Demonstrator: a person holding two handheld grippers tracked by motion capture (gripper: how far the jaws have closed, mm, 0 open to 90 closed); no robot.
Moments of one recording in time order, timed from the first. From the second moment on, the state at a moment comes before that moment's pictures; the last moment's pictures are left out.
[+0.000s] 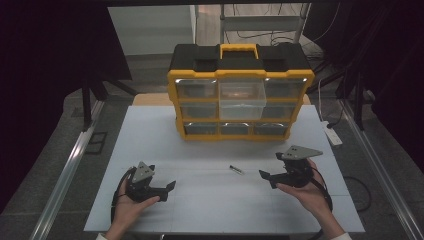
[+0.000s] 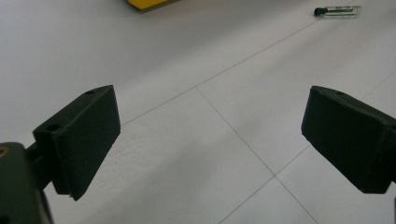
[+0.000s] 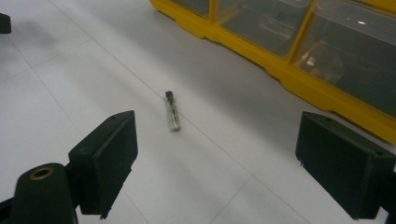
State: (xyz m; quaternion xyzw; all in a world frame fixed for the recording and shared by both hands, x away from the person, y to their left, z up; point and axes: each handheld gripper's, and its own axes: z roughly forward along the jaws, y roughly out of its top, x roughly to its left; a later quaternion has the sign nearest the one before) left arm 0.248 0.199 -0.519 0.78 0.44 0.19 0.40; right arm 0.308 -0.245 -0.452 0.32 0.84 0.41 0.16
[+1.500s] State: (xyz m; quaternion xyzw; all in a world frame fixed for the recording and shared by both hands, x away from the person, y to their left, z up) left arm 0.247 0.202 -0.522 0.78 0.45 0.19 0.39; right arm 0.339 -0.170 -0.453 0.26 0.90 0.34 0.11
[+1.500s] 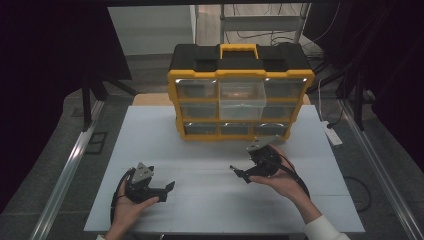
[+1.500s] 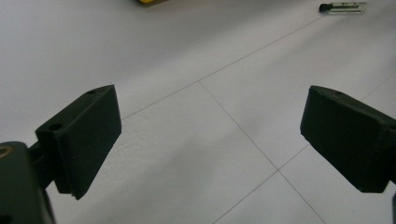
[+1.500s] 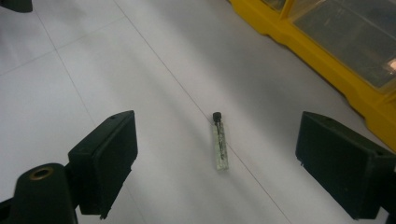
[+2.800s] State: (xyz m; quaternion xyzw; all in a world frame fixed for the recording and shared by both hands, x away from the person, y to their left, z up) left arm 0.246 0.200 -0.518 0.78 0.44 0.19 0.40; right arm 0.375 -0.136 -0.503 0.25 0.94 0.22 0.07
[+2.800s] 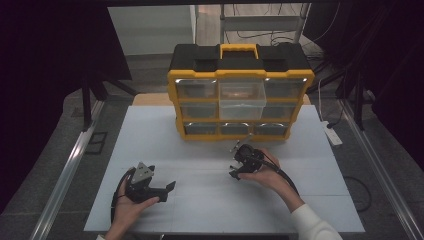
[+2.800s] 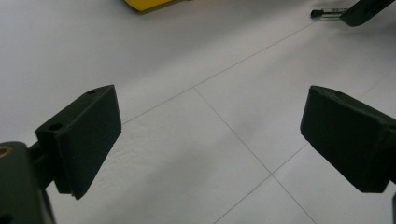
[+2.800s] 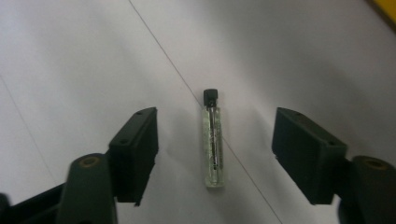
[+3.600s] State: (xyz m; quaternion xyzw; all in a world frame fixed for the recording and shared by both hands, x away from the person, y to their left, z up) left arm 0.246 0.200 -0.519 0.78 0.44 0.19 0.40; right arm 0.371 -0.133 -0.504 0.21 0.95 0.20 0.06
